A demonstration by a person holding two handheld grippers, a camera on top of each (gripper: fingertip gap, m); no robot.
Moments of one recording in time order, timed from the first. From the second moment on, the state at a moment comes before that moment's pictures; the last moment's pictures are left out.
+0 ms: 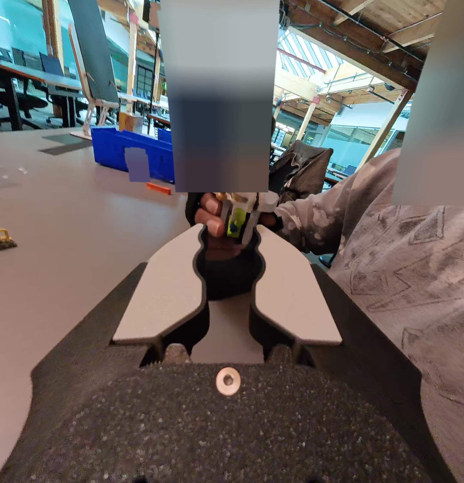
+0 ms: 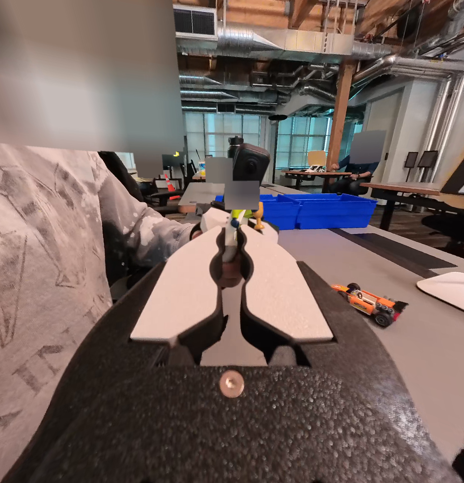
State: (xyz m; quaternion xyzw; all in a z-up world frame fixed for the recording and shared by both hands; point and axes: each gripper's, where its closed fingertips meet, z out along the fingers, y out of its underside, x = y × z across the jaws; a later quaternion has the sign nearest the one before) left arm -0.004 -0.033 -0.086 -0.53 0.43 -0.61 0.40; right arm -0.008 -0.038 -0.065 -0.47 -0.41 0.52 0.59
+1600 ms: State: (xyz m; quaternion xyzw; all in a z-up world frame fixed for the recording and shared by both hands) left arm -0.029 0.007 -0.105 -0.56 0.39 -0.58 0.44; right arm -0.011 0.010 -0.132 -0.63 -0.49 0.40 0.45
